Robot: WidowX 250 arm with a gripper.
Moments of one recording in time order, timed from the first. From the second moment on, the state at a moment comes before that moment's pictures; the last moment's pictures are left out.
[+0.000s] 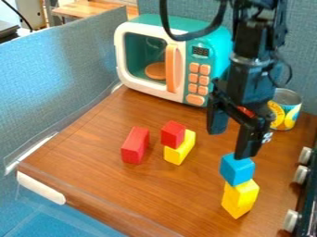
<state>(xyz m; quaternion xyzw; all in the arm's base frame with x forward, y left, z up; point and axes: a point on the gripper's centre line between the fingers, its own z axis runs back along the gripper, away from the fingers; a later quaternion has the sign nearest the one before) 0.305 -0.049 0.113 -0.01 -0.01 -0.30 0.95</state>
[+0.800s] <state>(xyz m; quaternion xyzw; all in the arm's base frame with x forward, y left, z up) 0.307 -0.059 0.087 0.00 0.02 -0.30 0.95</state>
